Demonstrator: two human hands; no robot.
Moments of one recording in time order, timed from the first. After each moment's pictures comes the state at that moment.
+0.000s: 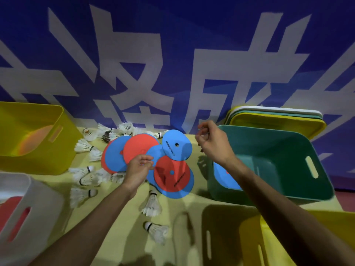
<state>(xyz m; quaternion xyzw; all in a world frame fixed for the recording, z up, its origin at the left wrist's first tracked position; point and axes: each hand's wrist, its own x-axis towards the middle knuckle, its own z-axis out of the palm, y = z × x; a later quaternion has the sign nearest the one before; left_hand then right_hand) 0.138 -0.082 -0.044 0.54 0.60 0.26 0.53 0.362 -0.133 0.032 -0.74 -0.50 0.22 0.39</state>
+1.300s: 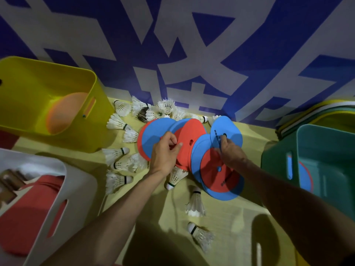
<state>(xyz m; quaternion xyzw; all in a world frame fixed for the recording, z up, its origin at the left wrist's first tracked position) 0.075 0.007 -0.104 0.65 0.58 0.28 0.40 0.303 -0.022 -0.157 -0.79 -0.56 0.24 -0.03</state>
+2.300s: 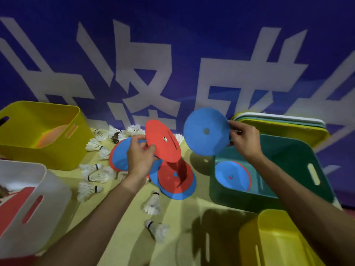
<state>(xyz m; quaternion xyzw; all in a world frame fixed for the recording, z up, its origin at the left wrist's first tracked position) 0.154 -0.097 0.021 0.48 0.58 0.45 0.48 0.432 -0.145 0.021 -0.73 -0.49 0.16 0.46</state>
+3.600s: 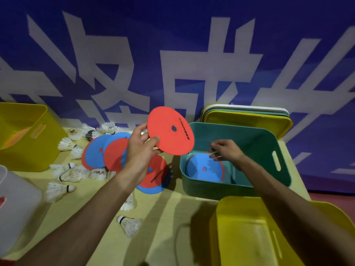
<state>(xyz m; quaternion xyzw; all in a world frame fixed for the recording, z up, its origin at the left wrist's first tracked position) 0.247 -0.153 0.048 0.45 0.47 0.45 0.61 0.495 -0.203 -0.018 -0.75 -0.34 0.43 0.36</state>
